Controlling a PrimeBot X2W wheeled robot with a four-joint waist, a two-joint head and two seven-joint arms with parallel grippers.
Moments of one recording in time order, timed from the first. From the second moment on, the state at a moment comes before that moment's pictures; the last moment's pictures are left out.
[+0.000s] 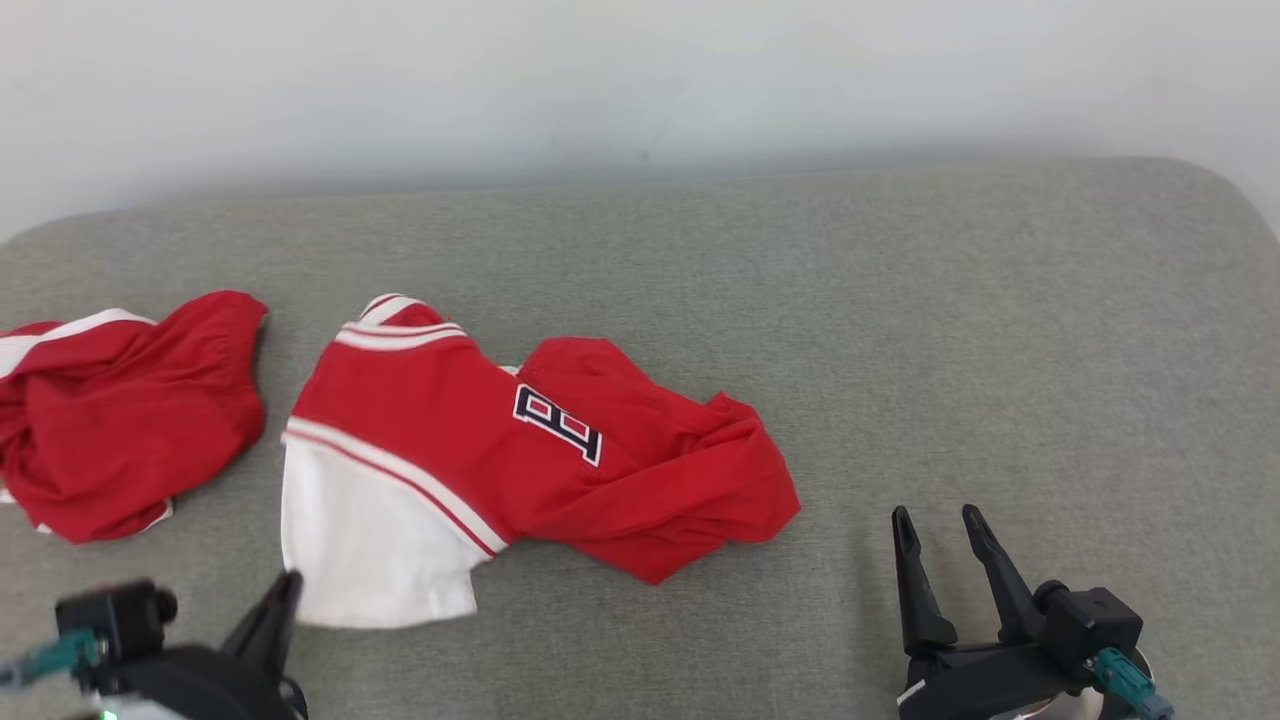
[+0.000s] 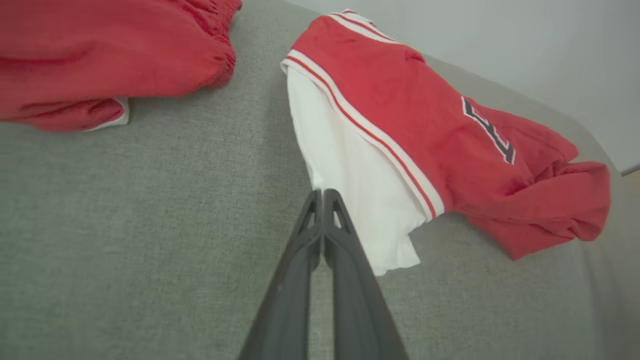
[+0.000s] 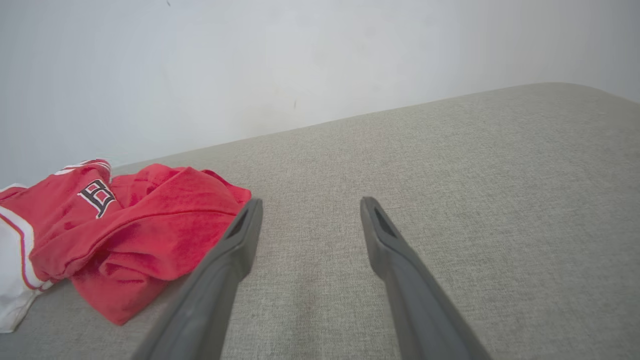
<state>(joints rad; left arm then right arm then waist) -0.16 0.59 -0.42 0.10 -1.03 0.11 0.06 -0.10 -0.05 0.03 0.31 0.22 0.13 -0.26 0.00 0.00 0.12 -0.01</state>
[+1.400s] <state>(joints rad) -0.02 0.35 -0.20 0.02 -0.44 0.19 -0.26 -0.26 -0.05 0.11 0.46 0.11 0.13 -0.18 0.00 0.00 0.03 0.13</state>
